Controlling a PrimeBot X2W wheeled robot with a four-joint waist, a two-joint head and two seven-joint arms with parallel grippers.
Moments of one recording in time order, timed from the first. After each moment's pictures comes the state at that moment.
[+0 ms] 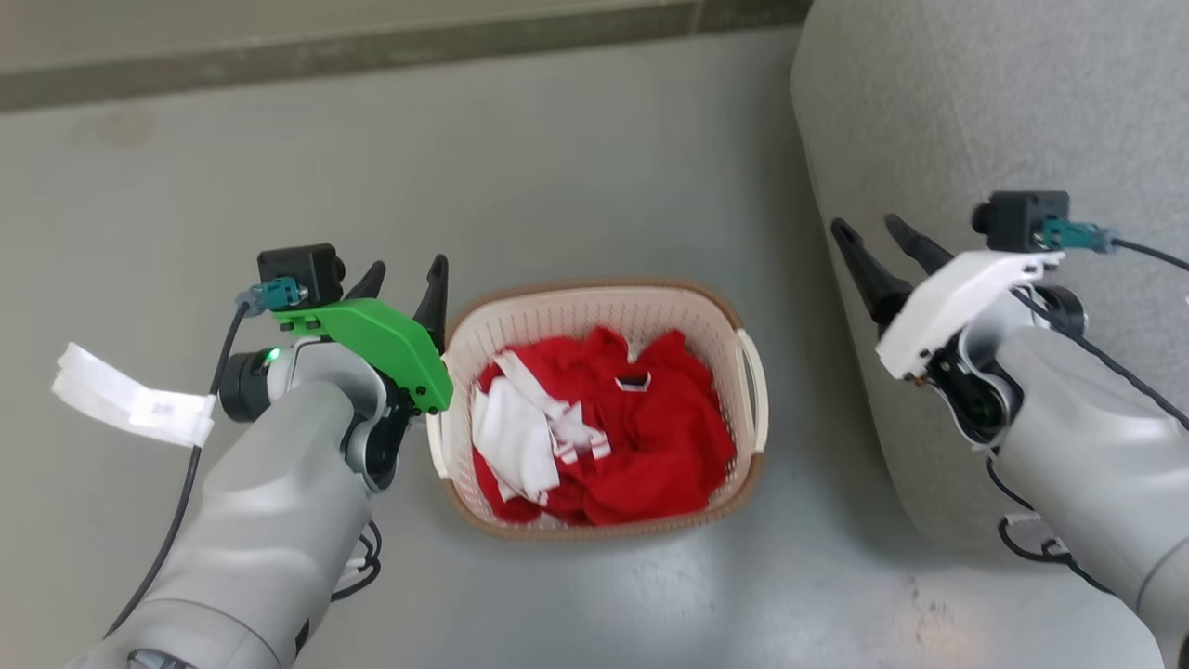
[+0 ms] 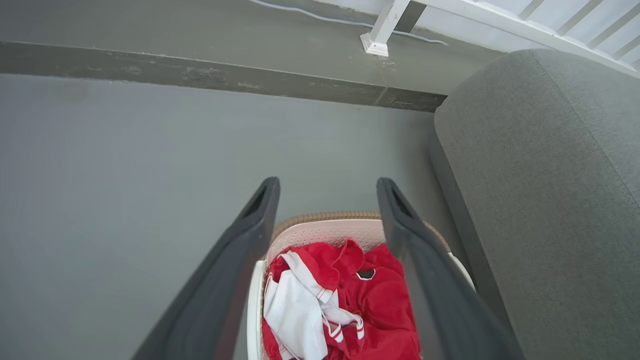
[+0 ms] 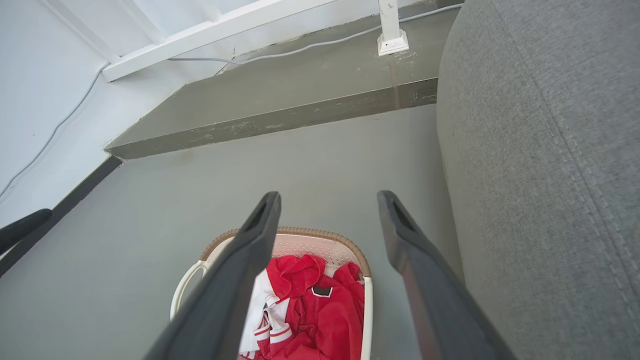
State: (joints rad) left arm -0.82 0.04 -0.87 1.03 -1.08 -0.04 -0.25; right arm -0.78 -0.31 1.01 0.89 1.14 0.13 -0.25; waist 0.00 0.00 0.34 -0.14
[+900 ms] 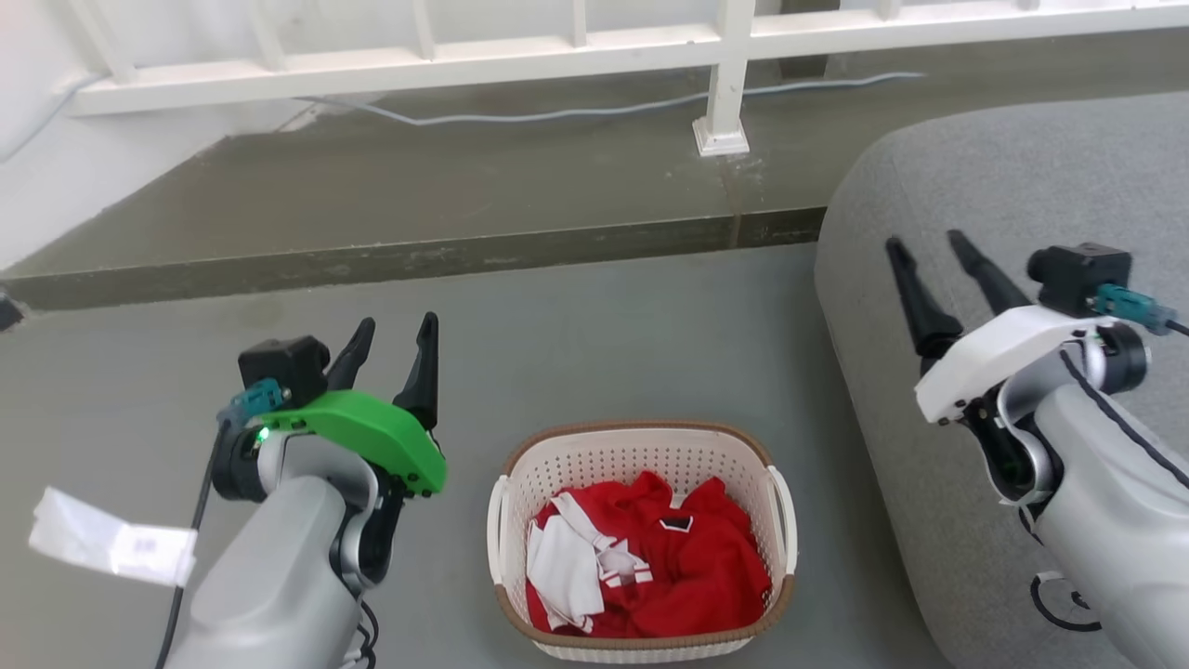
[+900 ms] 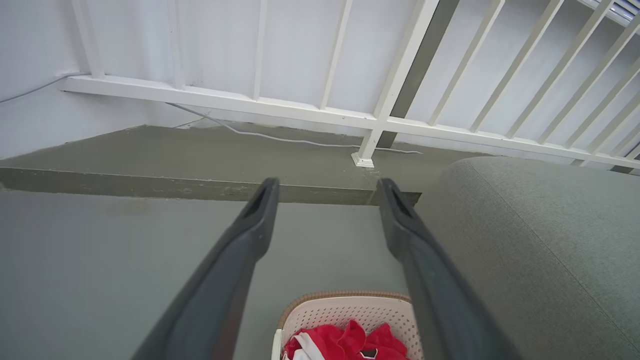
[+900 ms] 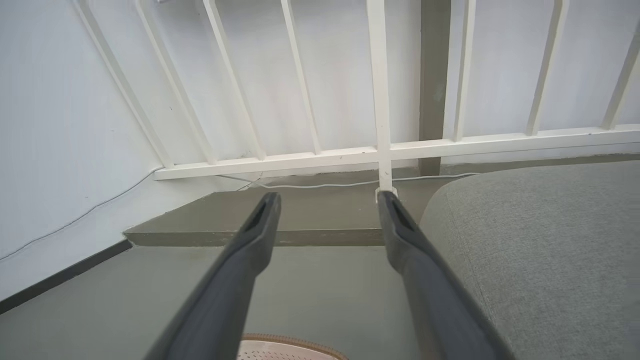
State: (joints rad) left arm -0.50 0.11 -0.59 0.62 -0.80 0.02 -0.25; right arm -0.49 -0.37 0.62 0.54 0.76 -0.02 -0.25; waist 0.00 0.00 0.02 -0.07
